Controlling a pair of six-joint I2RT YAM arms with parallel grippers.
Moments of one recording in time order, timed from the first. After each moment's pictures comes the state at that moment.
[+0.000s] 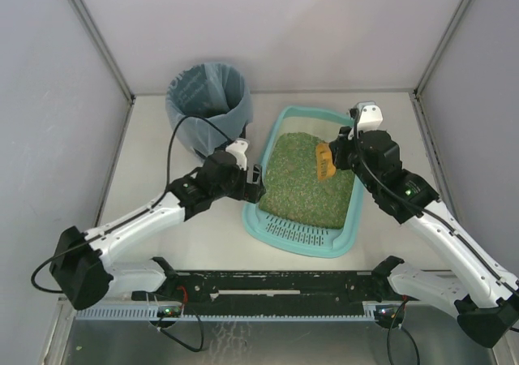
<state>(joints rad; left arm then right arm) -0.76 1.18 0.87 -0.31 -0.06 -0.39 0.60 0.96 1.08 -0.48 0.31 0.25</state>
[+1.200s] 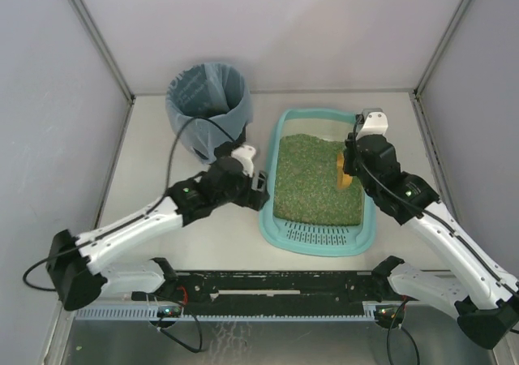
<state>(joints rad) -0.92 1.23 0.92 -0.40 -0.11 -0.41 0.59 0.93 1.06 -0.60 0.47 0.27</state>
